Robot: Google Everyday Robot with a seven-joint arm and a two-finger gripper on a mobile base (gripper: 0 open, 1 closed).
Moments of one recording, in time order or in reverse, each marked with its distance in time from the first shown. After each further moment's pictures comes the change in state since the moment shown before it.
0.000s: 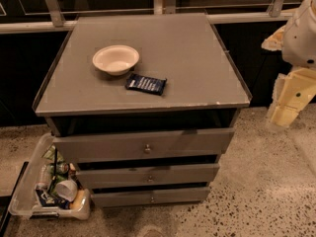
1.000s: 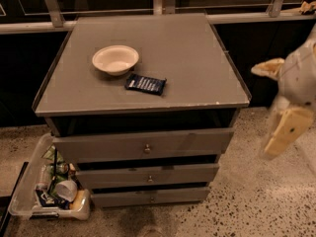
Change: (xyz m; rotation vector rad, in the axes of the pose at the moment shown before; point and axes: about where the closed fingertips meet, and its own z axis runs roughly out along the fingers) arm 0.002 0.028 0.040 -0.011 -0.166 -0.065
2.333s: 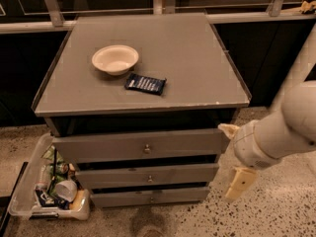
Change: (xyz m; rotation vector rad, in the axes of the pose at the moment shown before) arm 0.039 0.057 0.162 -0.078 -0.056 -0.011
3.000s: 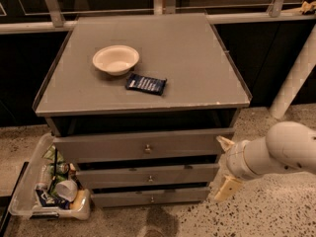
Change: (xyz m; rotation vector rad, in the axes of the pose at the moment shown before) arm 0.045 -0.020 0.099 0.075 -0.062 0.074
